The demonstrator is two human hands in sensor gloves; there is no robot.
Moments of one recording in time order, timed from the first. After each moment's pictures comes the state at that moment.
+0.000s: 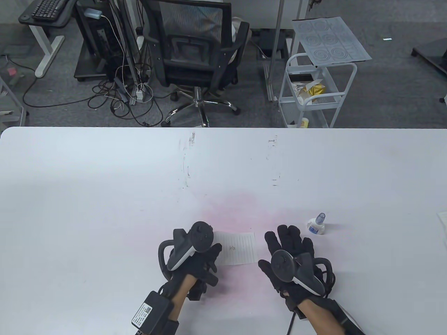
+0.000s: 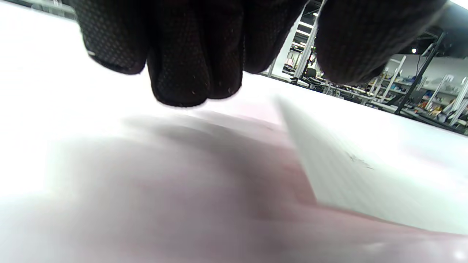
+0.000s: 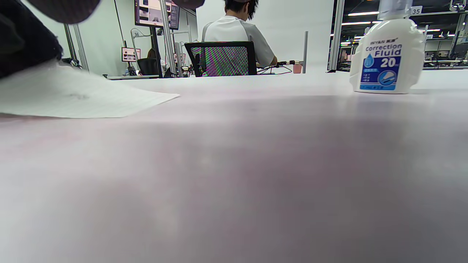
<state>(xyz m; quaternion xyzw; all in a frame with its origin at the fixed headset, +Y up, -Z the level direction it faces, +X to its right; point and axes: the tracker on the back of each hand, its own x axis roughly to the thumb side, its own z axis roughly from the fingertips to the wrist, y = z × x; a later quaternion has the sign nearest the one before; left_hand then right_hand) -0.119 -0.735 -0.288 -0.07 -0.03 0.11 0.99 0.142 -0.747 -0.242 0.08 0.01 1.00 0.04</state>
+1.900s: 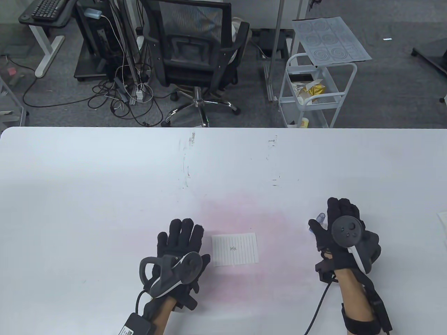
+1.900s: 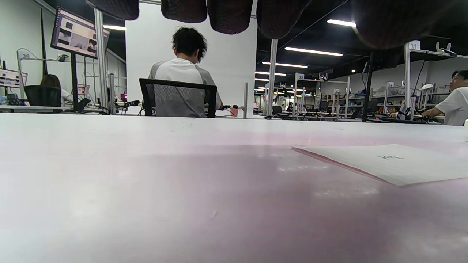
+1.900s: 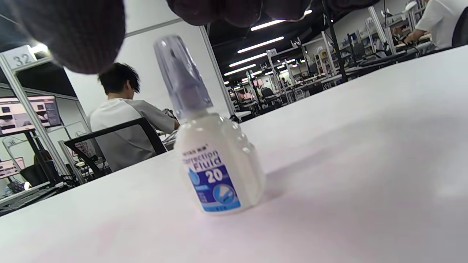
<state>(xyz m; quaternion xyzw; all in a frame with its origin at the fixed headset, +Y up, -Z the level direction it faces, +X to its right) -0.147 -0.730 -0.240 0.05 -0.10 0.02 0.99 0.268 -0.723 -0.300 -0.15 -0.09 0.97 0.20</state>
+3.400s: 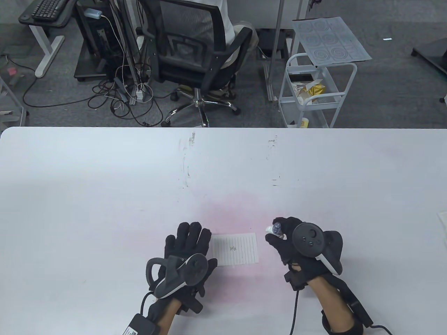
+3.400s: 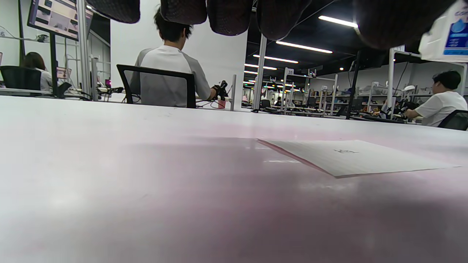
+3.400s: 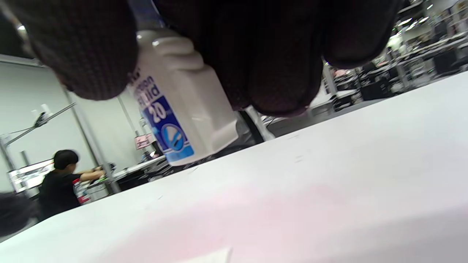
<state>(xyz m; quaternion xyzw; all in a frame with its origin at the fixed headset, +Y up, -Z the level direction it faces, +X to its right) -0.130 -0.731 -0.236 0.03 -0.13 0.05 0.99 0.155 -0.683 -0.272 0.08 -0.08 0.97 0.22</state>
